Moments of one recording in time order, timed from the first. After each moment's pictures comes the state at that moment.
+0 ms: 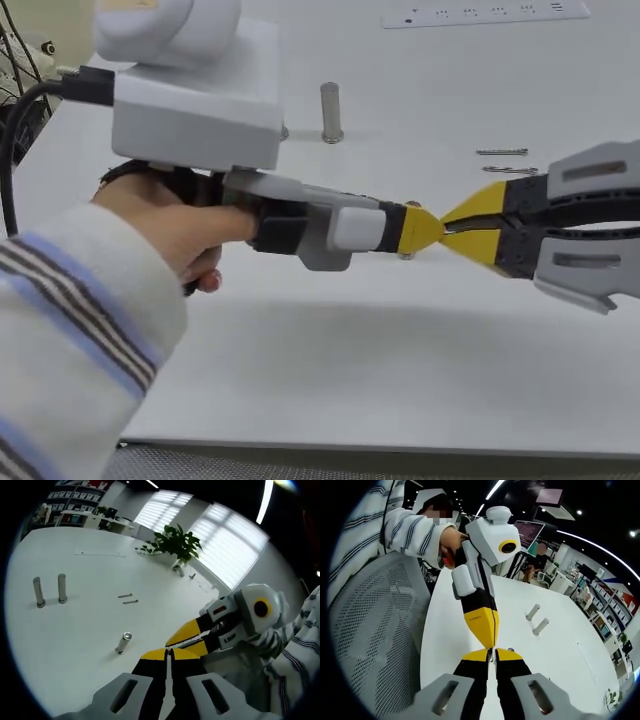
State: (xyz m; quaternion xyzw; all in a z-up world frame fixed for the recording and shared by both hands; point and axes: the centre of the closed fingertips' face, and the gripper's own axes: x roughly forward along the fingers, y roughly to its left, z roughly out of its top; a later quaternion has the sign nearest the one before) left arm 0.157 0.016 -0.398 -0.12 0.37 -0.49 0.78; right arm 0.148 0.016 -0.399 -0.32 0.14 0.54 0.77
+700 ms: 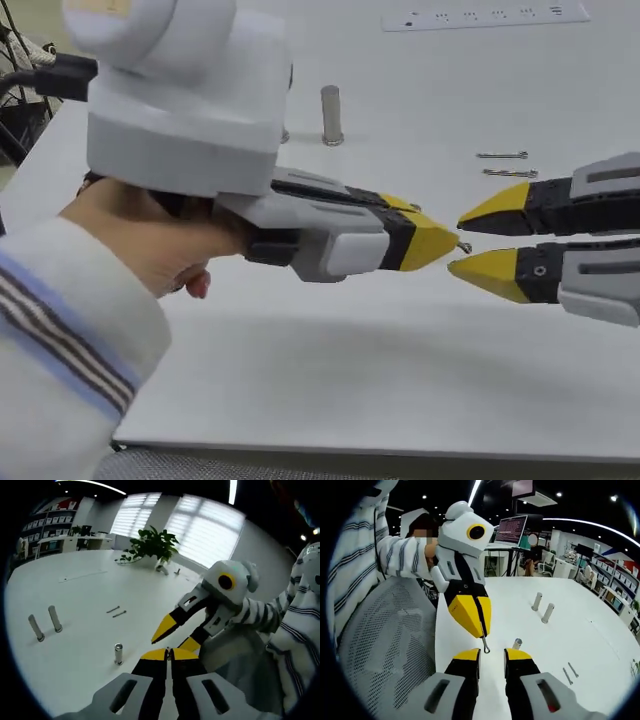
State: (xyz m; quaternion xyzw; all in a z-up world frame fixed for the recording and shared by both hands) left arm 0.133 0.003 -0.380 -0.01 0.30 -0.56 0.77; right arm 0.140 0.005 -0.405 -0.19 0.21 0.56 0.78
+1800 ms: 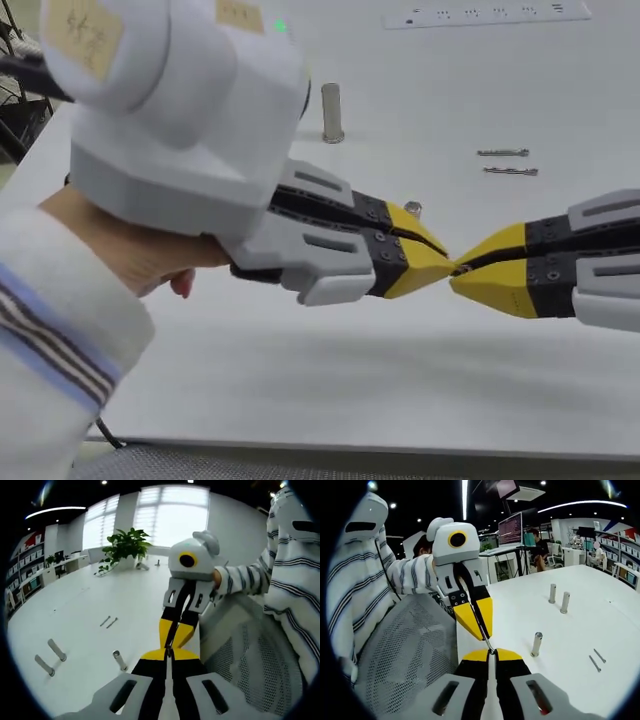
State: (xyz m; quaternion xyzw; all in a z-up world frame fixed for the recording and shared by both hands) left arm 0.121 0.008 -0.388 0.12 0.24 -0.62 0.74; right arm 0.113 0.013 -0.406 -0.09 0.25 0.61 0.75
